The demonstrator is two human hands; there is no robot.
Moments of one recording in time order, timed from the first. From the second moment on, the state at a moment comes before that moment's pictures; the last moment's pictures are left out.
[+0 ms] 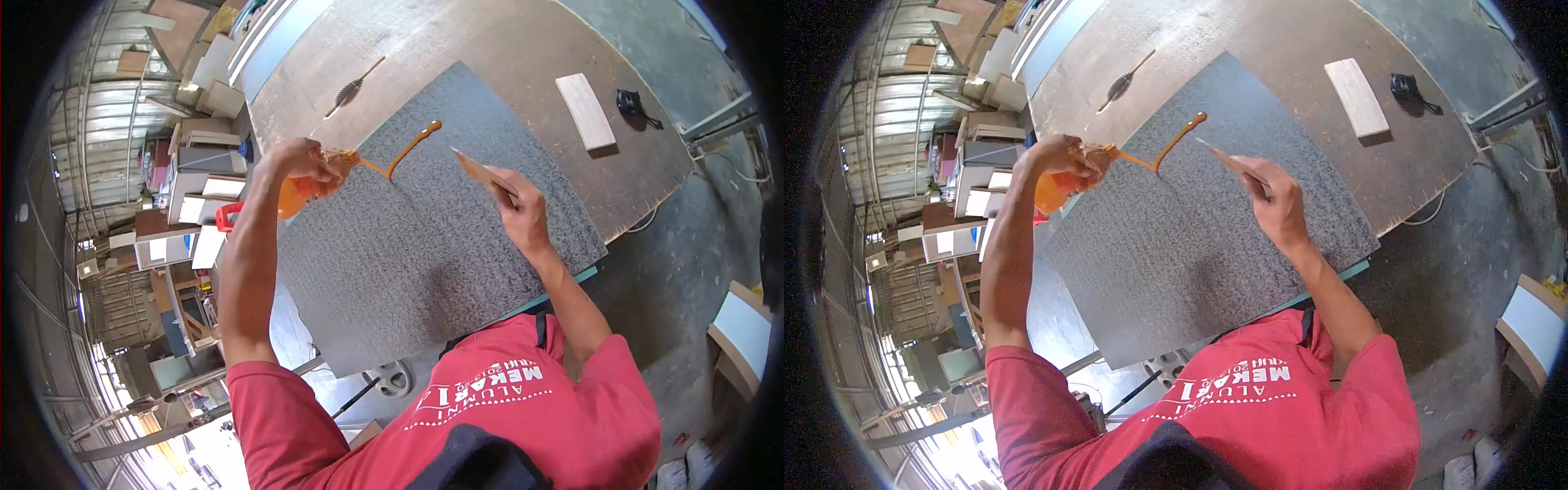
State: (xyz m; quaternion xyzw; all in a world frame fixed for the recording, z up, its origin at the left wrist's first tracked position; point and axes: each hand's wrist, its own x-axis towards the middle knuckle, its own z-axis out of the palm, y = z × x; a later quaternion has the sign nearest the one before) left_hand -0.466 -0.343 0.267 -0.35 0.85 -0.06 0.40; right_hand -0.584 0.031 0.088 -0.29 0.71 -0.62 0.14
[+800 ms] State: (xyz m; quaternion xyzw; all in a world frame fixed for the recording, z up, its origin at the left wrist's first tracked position) left_hand -0.312 -0.554 0.062 -0.42 0.74 0.32 -0.42; right_hand -0.541 -0.121 0.061 -0.40 0.80 -0.44 0.06
